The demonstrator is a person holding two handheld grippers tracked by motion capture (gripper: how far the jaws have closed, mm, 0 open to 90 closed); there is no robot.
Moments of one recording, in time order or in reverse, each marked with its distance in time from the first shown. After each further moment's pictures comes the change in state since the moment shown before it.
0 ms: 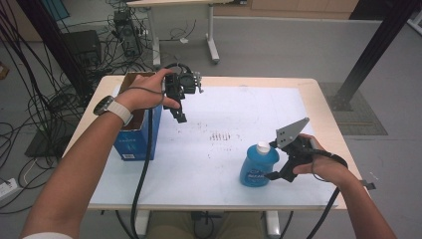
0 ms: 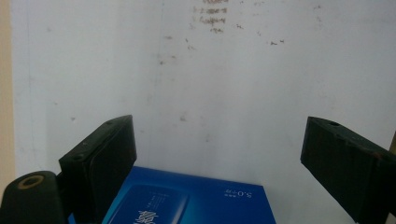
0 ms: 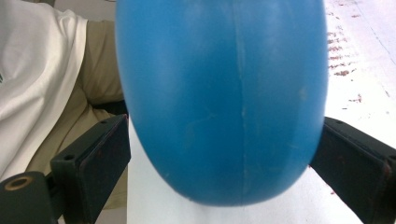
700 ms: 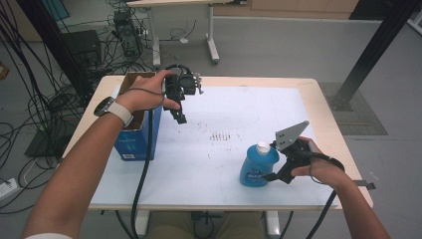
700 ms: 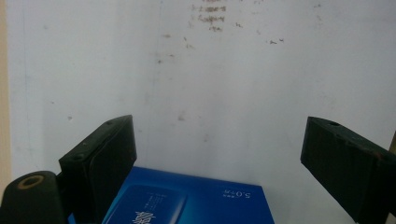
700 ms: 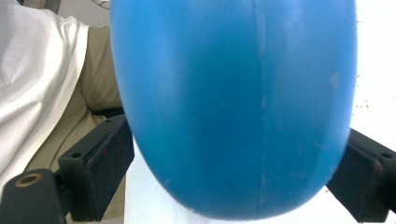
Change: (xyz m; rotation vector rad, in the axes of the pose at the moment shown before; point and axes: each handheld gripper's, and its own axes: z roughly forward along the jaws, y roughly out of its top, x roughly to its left) left arm -0.001 -0.001 0.002 0.004 -0.003 -0.004; right arm 0.000 -0.007 0.007 -0.038 0.004 -0.007
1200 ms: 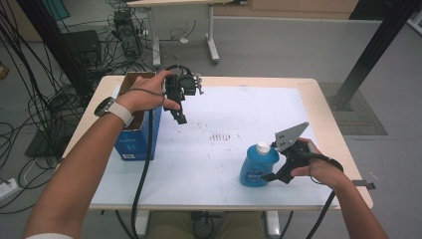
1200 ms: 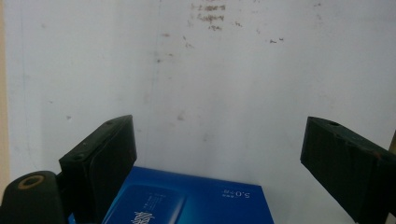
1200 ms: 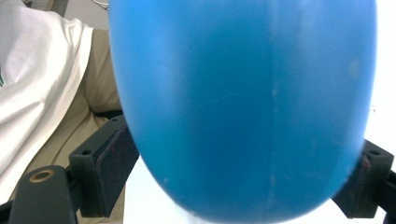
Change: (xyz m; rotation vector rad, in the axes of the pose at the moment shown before) left arm 0.000 0.000 0.001 0.005 0.000 0.000; right arm -0.001 -0.003 0.004 -0.018 0.020 -0.011
